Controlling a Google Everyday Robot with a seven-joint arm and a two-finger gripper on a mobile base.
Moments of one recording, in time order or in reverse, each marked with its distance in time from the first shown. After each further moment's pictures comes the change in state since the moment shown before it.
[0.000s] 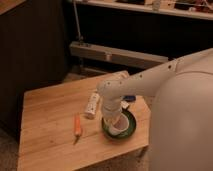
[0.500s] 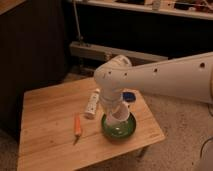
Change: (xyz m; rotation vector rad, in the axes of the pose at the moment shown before) arm -0.006 0.012 -0.097 0.003 -0.153 -0.025
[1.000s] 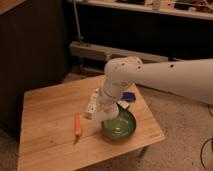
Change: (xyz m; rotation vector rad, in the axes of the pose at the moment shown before) arm -0.015 0.042 0.007 -0.381 -0.030 -0.155
